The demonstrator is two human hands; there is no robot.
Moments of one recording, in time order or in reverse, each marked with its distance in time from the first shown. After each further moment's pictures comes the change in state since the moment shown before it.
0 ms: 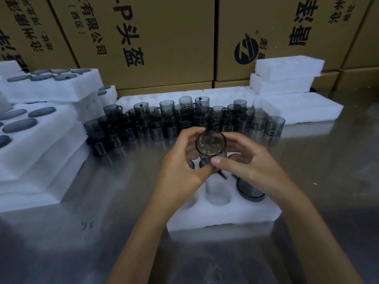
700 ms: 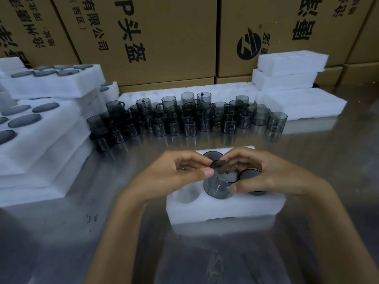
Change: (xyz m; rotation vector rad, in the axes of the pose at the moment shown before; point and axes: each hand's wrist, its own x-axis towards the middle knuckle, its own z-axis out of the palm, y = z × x) left_hand -0.002 -0.004 -0.040 -0.062 -0.413 -0.281; right_hand -0.014 -0.005 -0.028 -0.155 -0.374 0.237
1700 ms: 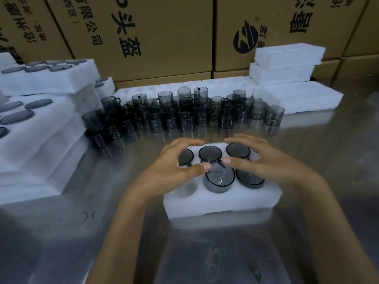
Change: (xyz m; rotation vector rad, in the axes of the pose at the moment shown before) left_hand 0.010 -0.007 0.008 0.320 0.123 -0.017; right_hand 0.009 0.017 -0.004 -0.237 0.189 0.123
